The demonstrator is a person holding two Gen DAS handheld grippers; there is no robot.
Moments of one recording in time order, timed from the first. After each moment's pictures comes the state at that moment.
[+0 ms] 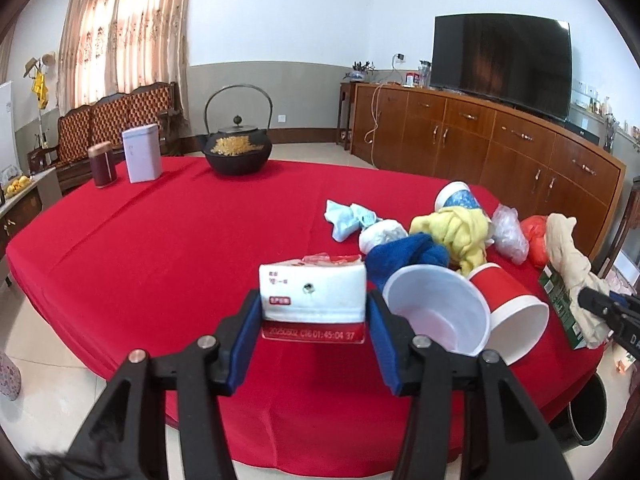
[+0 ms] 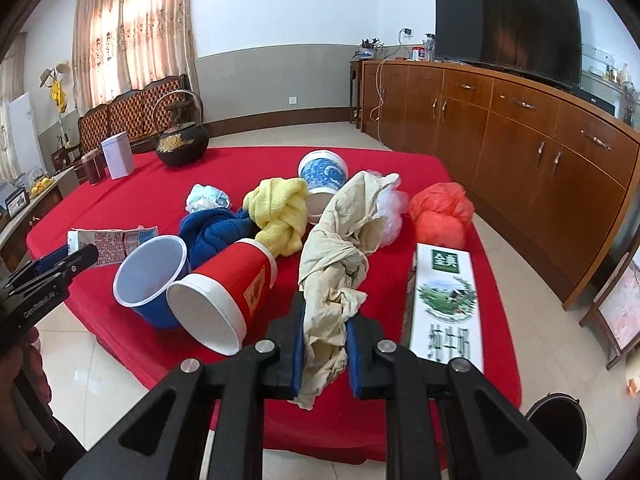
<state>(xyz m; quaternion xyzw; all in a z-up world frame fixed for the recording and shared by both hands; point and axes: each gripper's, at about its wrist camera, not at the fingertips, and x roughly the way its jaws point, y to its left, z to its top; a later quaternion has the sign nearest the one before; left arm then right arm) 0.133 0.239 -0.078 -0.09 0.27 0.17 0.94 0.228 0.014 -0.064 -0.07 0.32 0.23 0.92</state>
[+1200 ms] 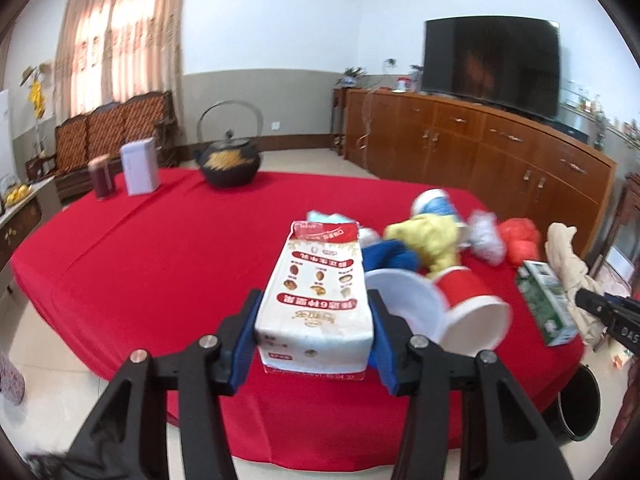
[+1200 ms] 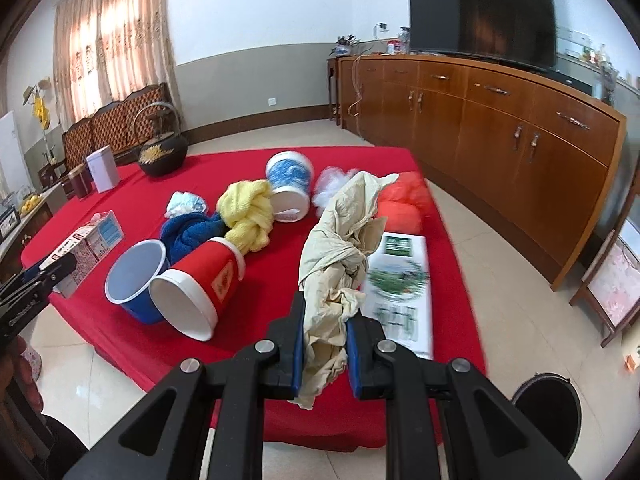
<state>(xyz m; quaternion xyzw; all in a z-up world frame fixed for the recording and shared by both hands) 0.114 0.201 -0.050 -0.07 0.25 0.15 0.95 0.217 -0.029 -0.055 -0.05 0.33 0.19 0.92</state>
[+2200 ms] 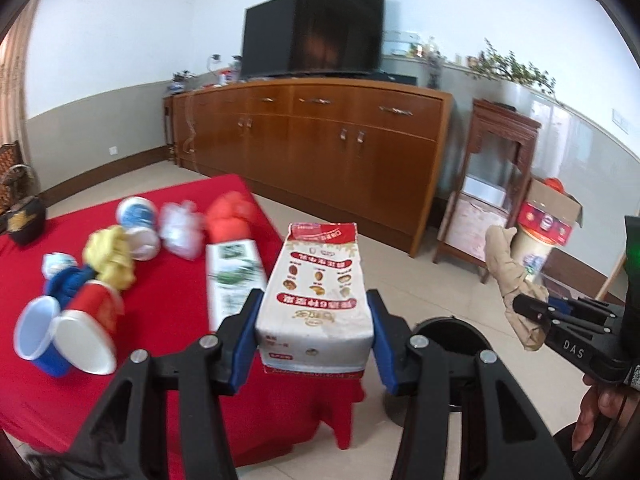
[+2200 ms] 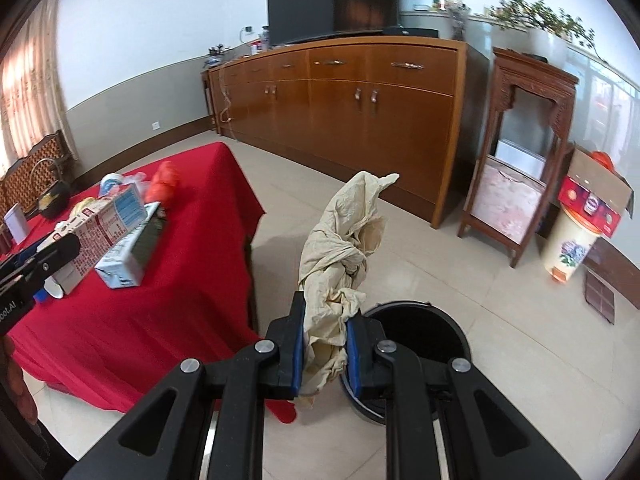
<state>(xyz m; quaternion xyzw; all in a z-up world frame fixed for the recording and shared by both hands) 0.155 -0.057 -0.044 -0.01 0.27 -0.12 0.96 0.154 -0.288 -0.062 0.02 0.34 0.00 0.94</state>
